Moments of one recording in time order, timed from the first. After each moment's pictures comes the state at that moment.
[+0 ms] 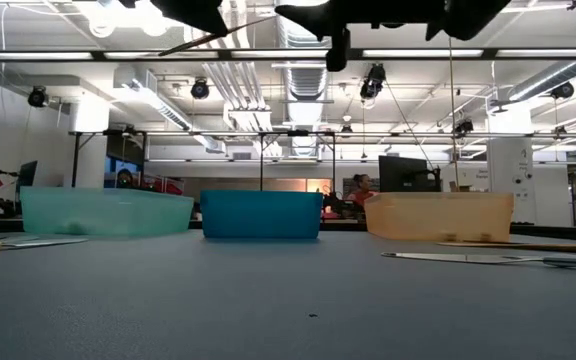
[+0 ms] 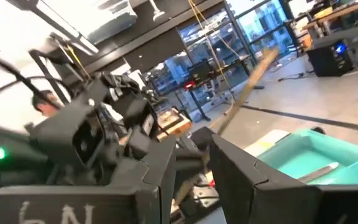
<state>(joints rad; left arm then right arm) -0.33 1.40 1.13 -0.50 -1.28 -0.45 -0.03 1.56 0.94 0.84 0.22 0.48</state>
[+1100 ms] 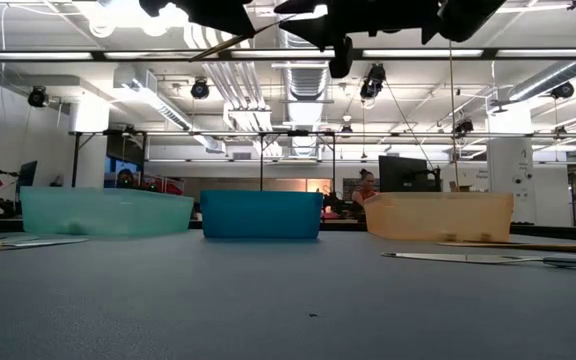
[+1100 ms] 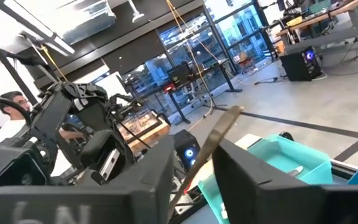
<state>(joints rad) -0.33 1.50 1.13 -0.23 -1.25 -0.35 -0.08 1.56 0.96 0.79 0.25 0.45</state>
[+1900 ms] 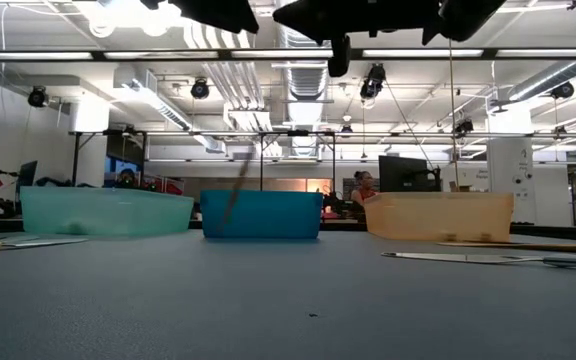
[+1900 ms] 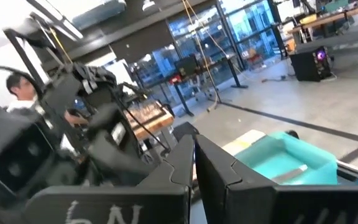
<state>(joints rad) -0.33 1.47 1.13 -0.24 -1.25 -0.26 -0.08 1.55 0.96 0.76 0.21 0.40</state>
